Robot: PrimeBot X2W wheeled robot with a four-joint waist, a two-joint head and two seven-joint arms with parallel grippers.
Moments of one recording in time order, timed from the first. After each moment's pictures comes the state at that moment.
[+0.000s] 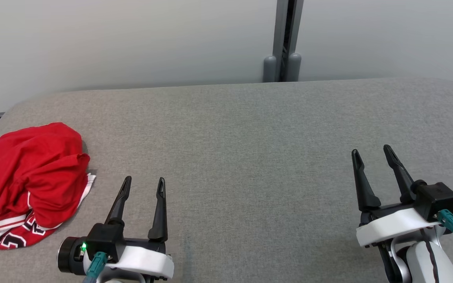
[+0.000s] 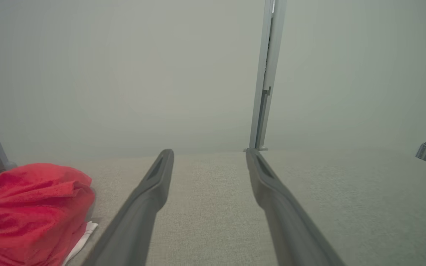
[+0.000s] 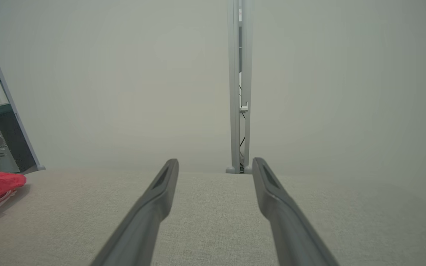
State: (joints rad) left arm -0.05 0.05 -0.23 0.14 -0.19 0.14 -0.26; right arm -0.21 -0.05 0.07 0.28 0.14 0.13 -0.26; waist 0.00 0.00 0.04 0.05
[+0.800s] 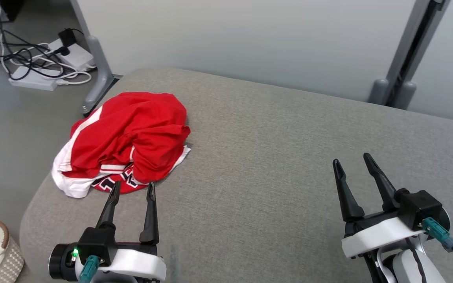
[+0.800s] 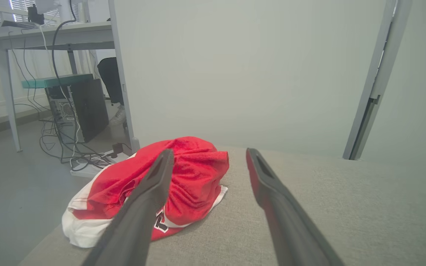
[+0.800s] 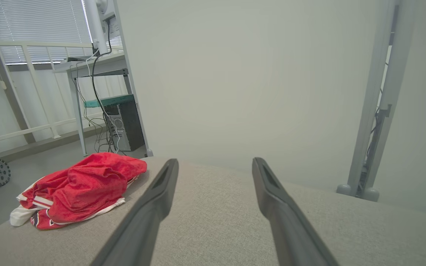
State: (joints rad) left arm -0.03 0.05 -0.19 0.14 -0.17 0.15 -0.26; right arm -0.19 -0.05 0.15 0.25 0.18 0.13 -0.26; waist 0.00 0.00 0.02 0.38
